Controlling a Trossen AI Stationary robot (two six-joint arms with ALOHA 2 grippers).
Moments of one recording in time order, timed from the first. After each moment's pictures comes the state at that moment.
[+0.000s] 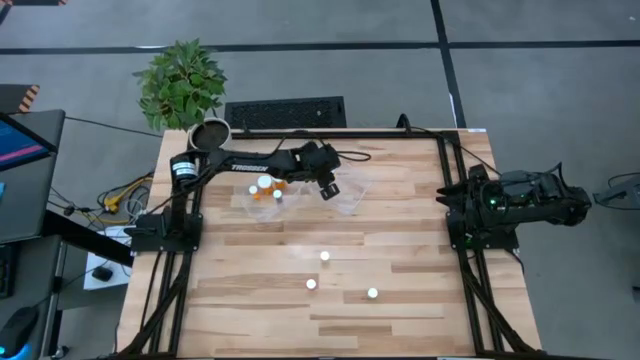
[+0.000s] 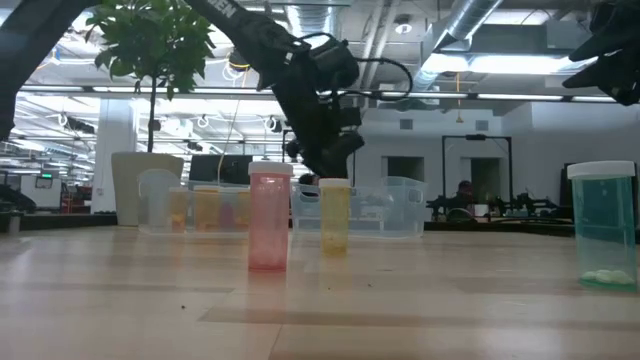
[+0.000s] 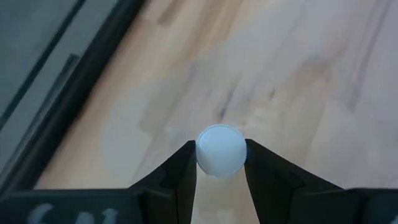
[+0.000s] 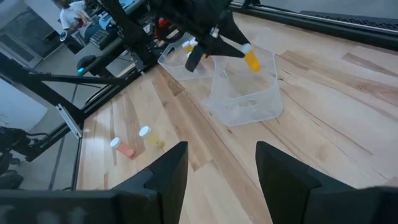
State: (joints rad) left arm 0.29 2.00 1.45 -0.37 -0.27 -0.03; right arm 0.08 0.05 0.62 -0.95 0.26 0.67
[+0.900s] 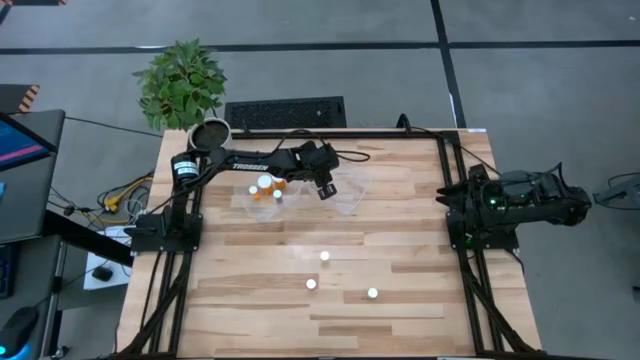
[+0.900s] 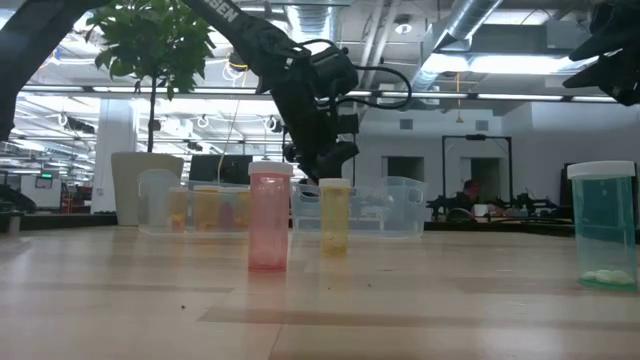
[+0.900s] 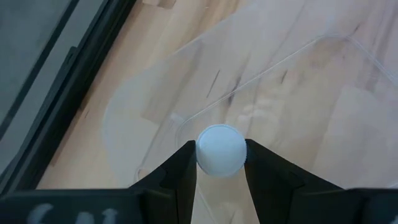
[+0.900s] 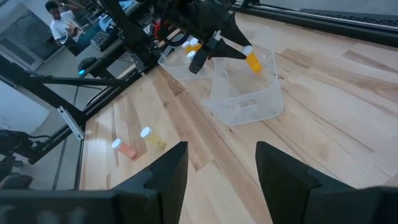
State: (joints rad) left arm 0.30 2.02 1.45 -0.40 -0.27 0.01; right arm 0.08 0.05 0.62 -0.95 0.26 0.69
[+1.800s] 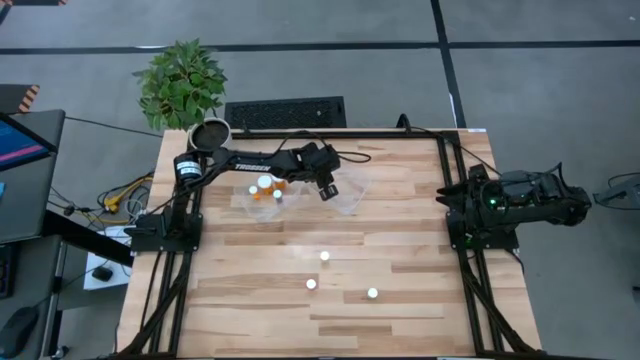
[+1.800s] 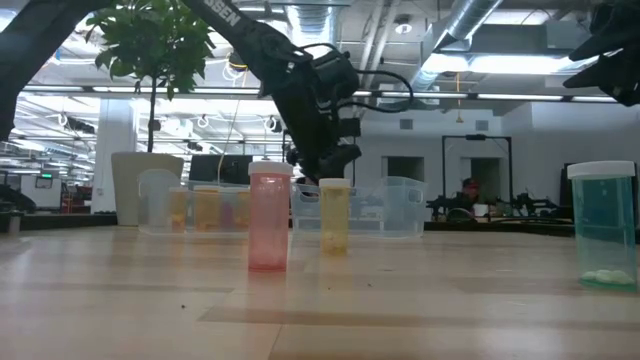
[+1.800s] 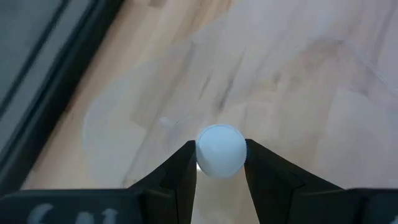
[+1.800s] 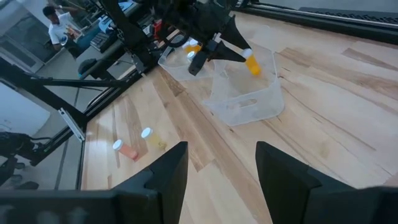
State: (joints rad) left arm 0.30 2.04 1.45 -0.39 -0.24 -0.01; right arm 0.08 0.05 0.62 -0.95 0.26 0.70
